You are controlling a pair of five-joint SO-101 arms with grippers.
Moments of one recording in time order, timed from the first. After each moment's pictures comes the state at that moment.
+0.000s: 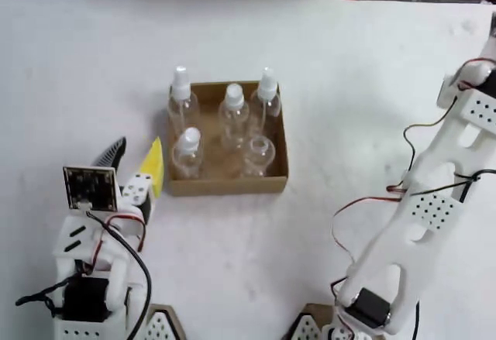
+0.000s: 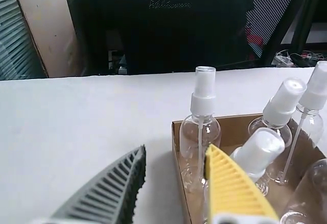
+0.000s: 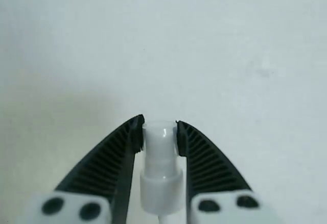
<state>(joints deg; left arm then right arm) -3.8 -103.8 81.9 46.8 0.3 27.8 59.5 -92.1 97.1 12.9</state>
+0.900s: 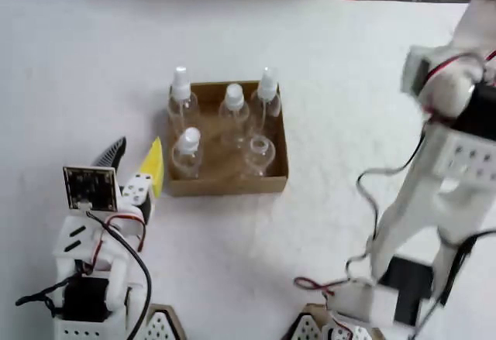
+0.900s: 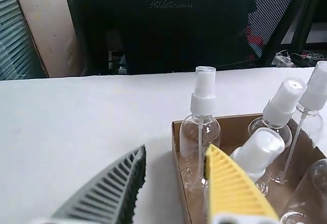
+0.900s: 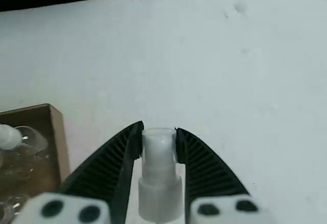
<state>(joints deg) -3.8 -103.8 81.9 46.8 0.3 12.3 -8.7 -39.1 97.4 6.5</state>
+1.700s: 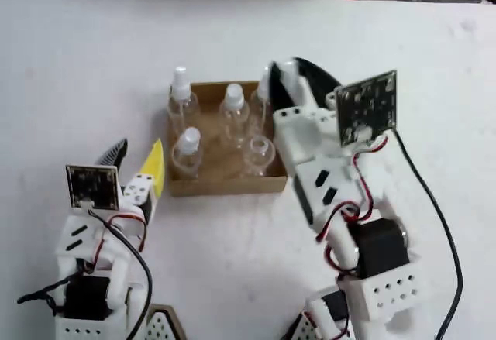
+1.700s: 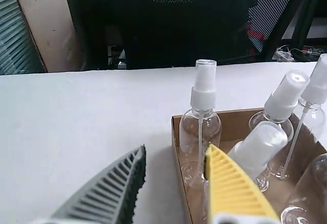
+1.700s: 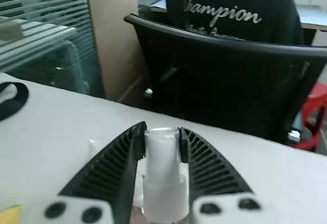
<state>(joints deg) -3.8 -103.8 83.0 46.8 0.3 -23.0 -60.4 35.6 33.9 4.2</state>
